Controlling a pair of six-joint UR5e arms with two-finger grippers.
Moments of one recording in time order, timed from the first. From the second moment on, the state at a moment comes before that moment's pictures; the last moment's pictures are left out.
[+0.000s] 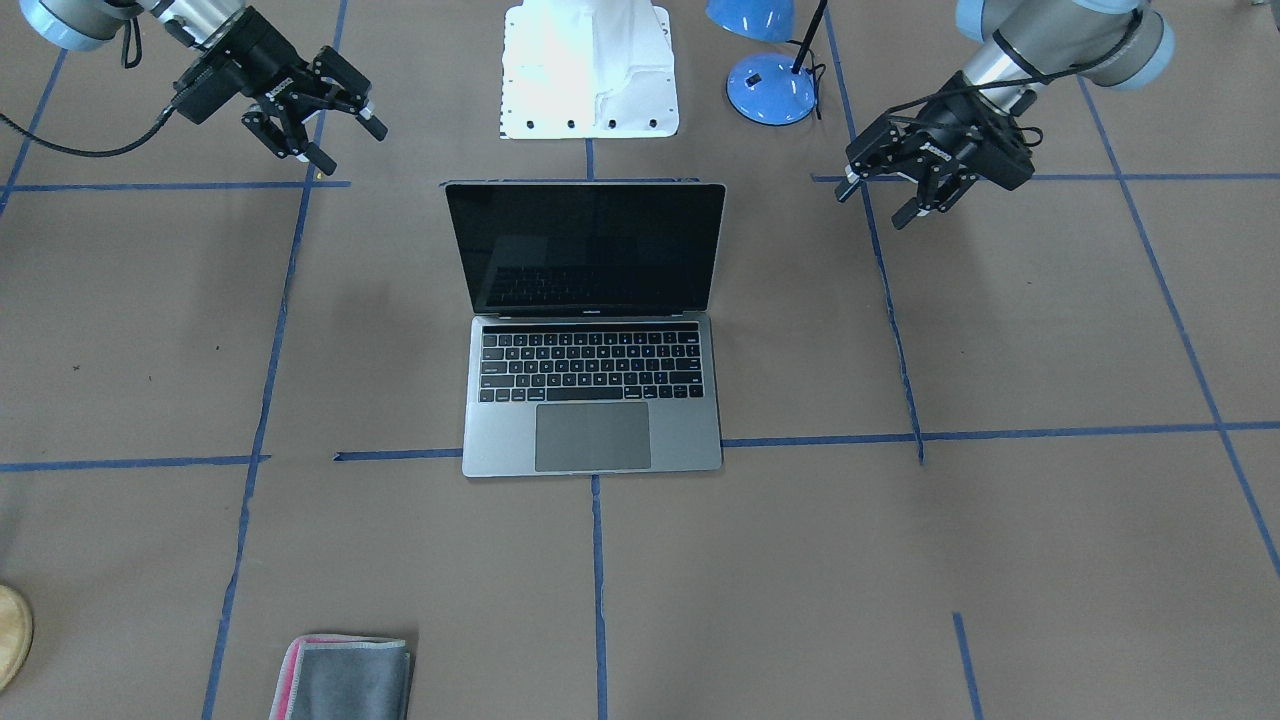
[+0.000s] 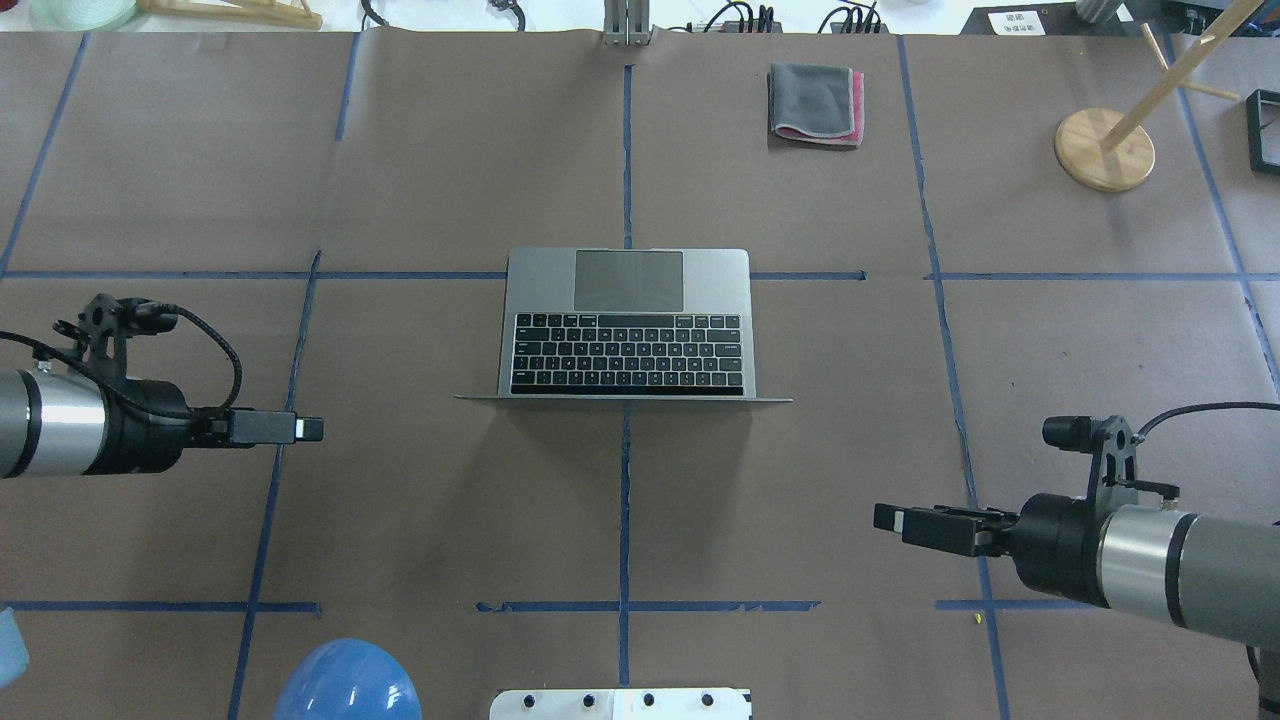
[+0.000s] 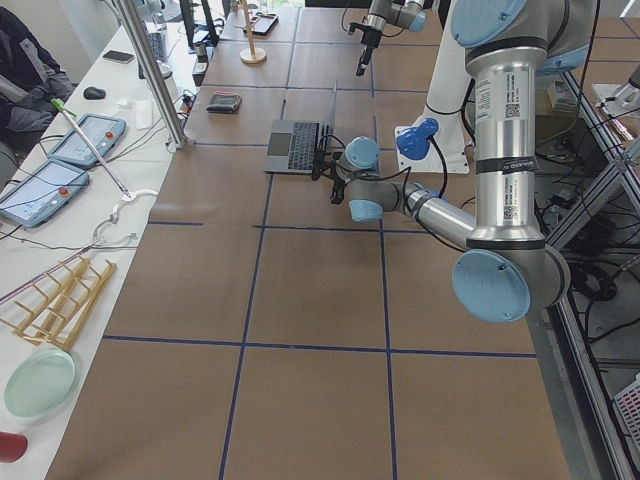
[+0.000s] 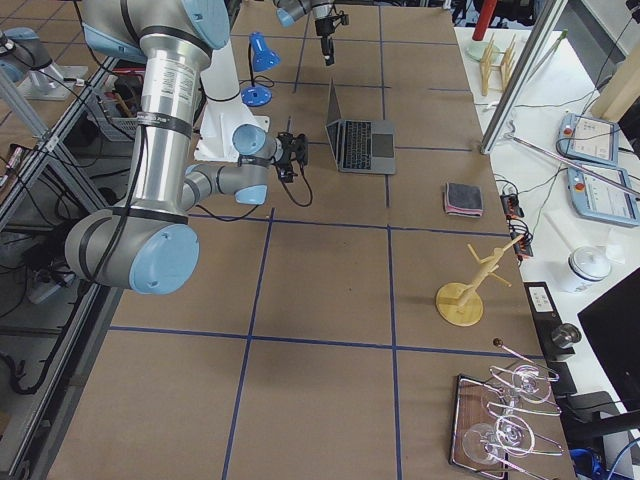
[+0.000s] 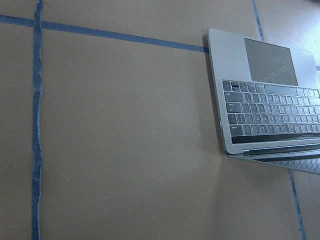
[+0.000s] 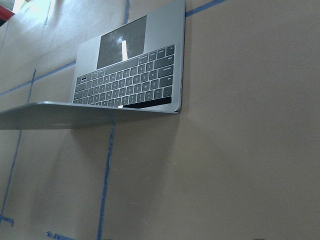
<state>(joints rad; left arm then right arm) -0.56 -1.47 -1.99 -2.55 -1.87 -1.30 0.23 -1.81 2.12 -0.45 1.47 1.47</state>
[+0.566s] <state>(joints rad) -0.39 -1.59 -1.99 -2.52 -1.70 -1.38 0.04 -1.61 2.05 -0.47 1.15 1.52</state>
